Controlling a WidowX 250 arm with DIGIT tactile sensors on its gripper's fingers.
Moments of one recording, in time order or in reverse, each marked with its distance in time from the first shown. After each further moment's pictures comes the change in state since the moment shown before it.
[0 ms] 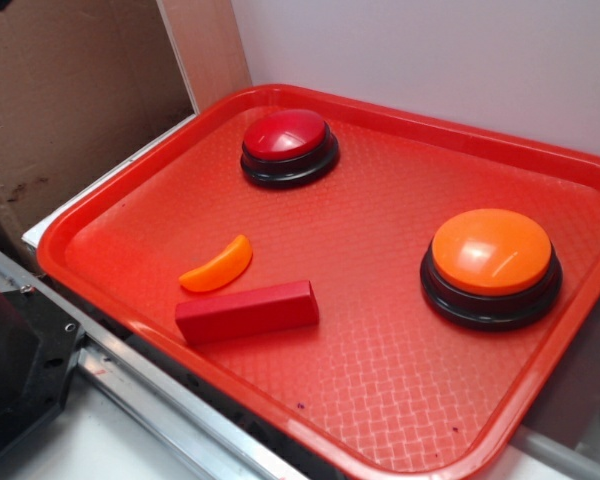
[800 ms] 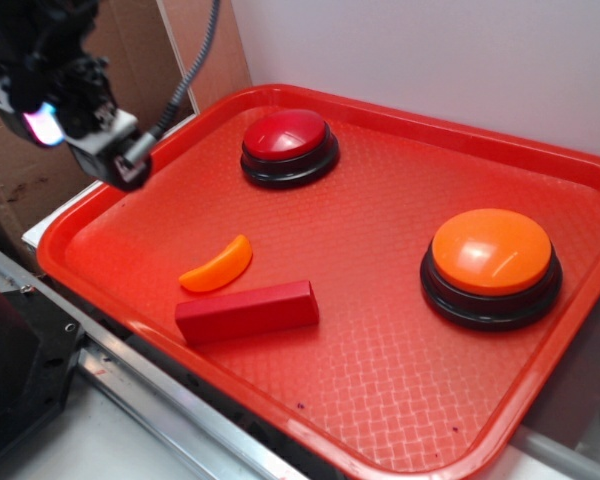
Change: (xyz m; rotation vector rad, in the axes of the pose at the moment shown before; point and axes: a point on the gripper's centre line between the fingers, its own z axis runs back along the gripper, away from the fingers) arm 0.011 -0.024 -0.104 0.090 -0.048 0.120
